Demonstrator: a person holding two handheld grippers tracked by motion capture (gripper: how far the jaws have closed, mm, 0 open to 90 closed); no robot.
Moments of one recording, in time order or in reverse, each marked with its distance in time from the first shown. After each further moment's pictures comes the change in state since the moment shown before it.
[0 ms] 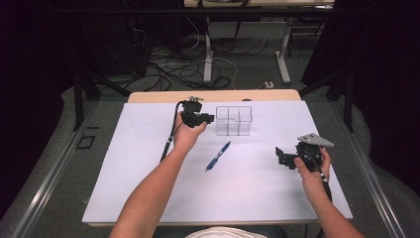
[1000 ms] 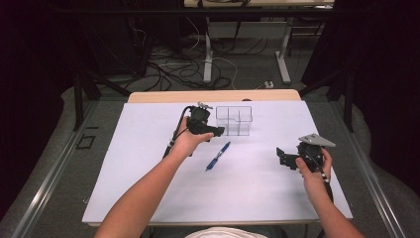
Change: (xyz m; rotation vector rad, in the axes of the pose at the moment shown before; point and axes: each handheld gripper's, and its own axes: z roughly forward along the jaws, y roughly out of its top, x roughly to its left) left arm -0.032 -0.011 -0.011 0.103 -0.021 0.137; right arm -0.002 0.000 -0.003 0.010 0.007 0.002
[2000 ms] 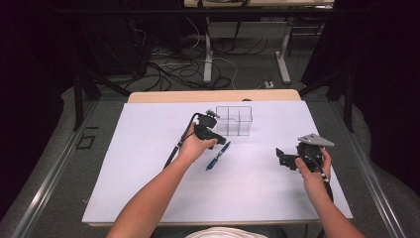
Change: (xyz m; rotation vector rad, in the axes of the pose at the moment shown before) left arm -0.003 -0.011 0.038 0.217 -0.040 -0.022; right arm 0.001 0.000 0.002 0.015 0.011 -0.011
